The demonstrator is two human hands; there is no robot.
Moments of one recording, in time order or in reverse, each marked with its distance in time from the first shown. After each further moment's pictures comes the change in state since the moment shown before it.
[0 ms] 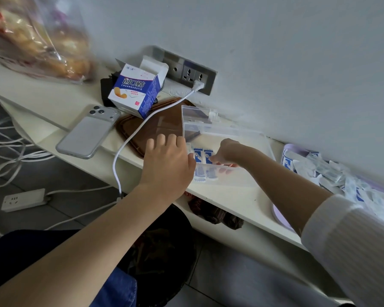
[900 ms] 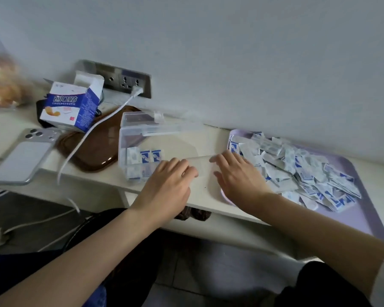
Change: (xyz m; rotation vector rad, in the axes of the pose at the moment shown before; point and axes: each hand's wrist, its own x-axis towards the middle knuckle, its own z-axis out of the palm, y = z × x) left_hand -0.024 0.085 0.022 -0.157 0.118 0.616; right_hand -0.092 0.149 0.023 -0.339 0.713 -0.465
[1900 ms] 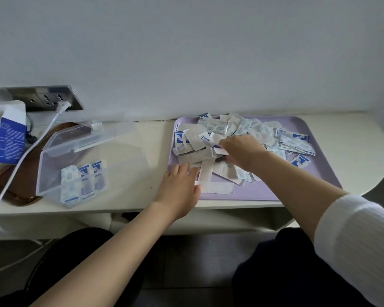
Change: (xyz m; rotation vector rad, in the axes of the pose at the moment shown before) left_hand 0.075 0.108 0.078 0.007 -0.413 -0.040; right_hand -0.036 0.151 0.016 -0.102 -0.389 0.265
